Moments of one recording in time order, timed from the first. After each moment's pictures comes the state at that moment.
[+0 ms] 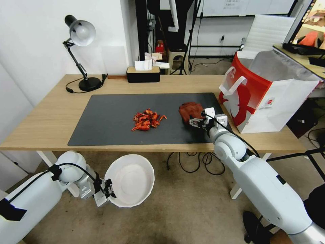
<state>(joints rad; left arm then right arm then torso) 0.92 -0.68 0.00 -1.67 0.60 -0.64 1.21 -0.76 1.03 0.03 1.74 0.67 -0.53 0.39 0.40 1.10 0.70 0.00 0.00</state>
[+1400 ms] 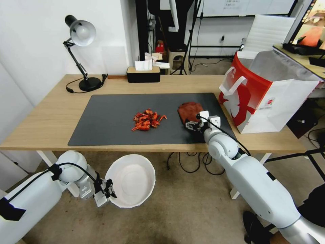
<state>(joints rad) 0.91 -0.67 0.00 -1.70 0.60 -0.64 1.21 -0.74 1.07 0.00 1.66 0.69 -0.53 0.39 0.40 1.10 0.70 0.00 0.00</state>
